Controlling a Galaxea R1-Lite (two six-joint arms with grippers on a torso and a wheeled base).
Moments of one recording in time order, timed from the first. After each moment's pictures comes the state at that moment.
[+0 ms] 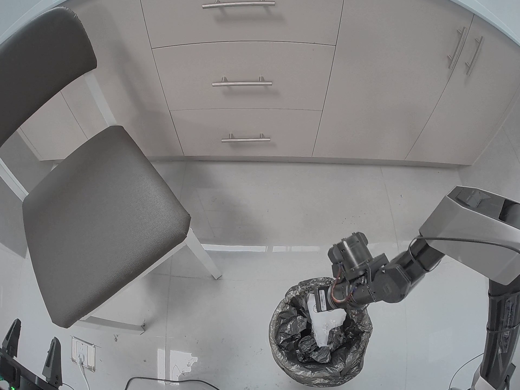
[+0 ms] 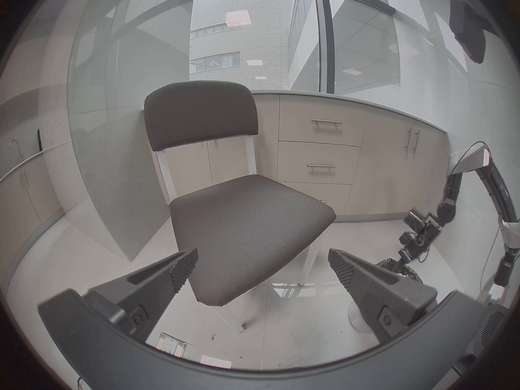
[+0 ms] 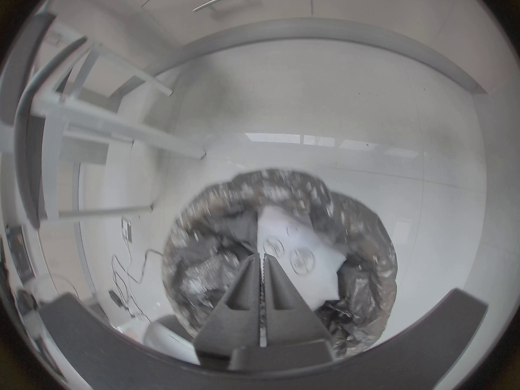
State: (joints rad) left arm 0.00 0.02 -0.02 -0.01 0.03 -0.03; right arm 0.54 2.28 -0.96 -0.34 -0.02 0.35
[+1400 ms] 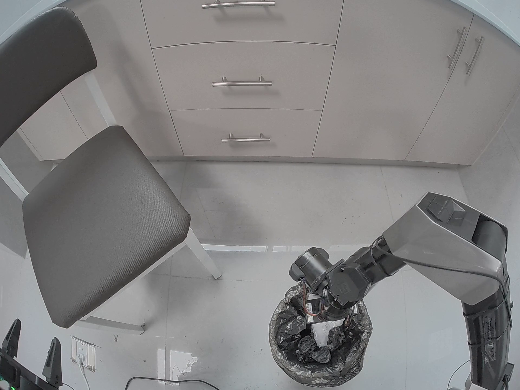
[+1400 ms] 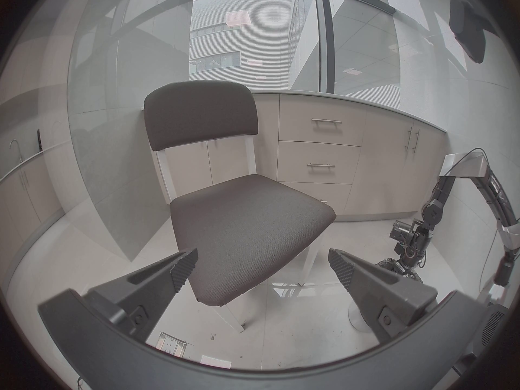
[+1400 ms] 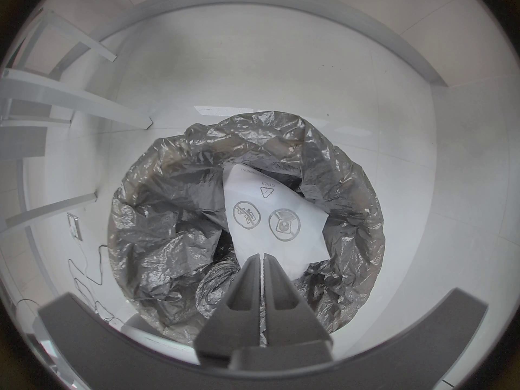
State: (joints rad) left arm 0.00 0.02 -0.02 -0.01 0.03 -0.03; right arm 0.66 2.41 -1.28 0.17 -0.30 0.56
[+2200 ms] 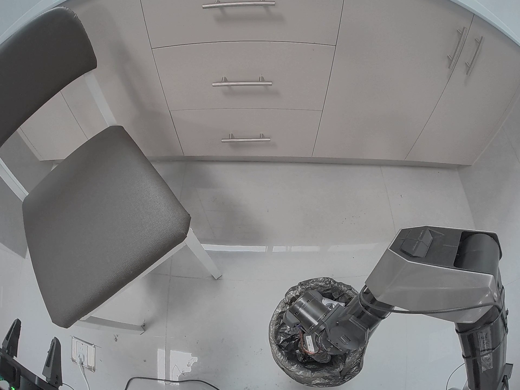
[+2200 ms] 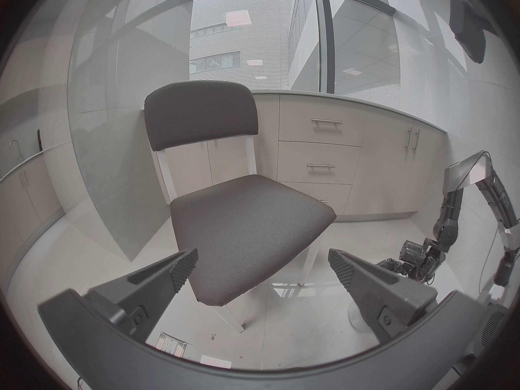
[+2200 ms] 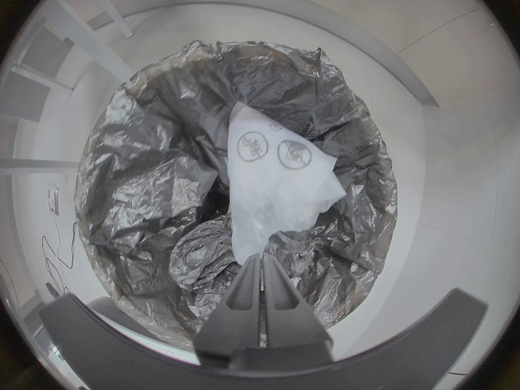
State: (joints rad) left arm 0.00 0.02 -0.02 -0.01 0.03 -0.03; right arm 0.78 2.42 -0.99 -0.12 -0.45 0.56
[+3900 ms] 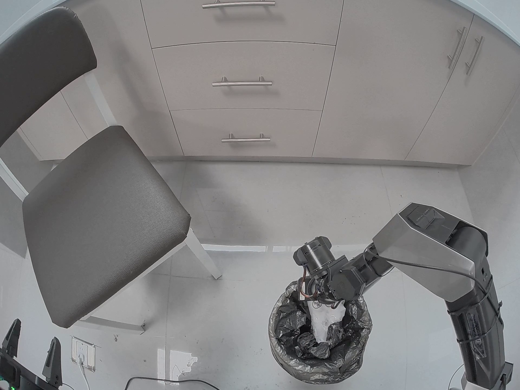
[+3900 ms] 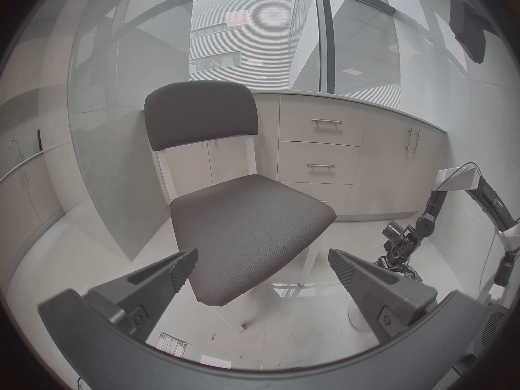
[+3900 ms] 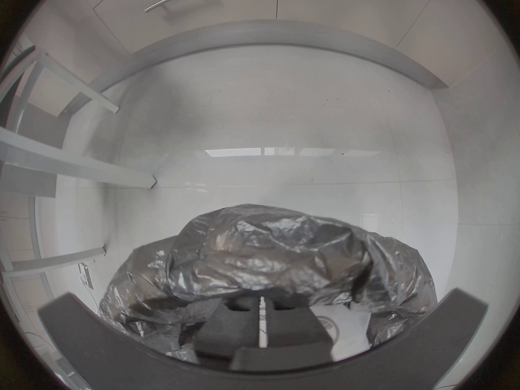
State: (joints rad) left arm 0.00 0.02 -0.02 -0.01 0.03 -0.03; right arm 0.59 2.53 -1.33 -0.20 -0.32 0.51
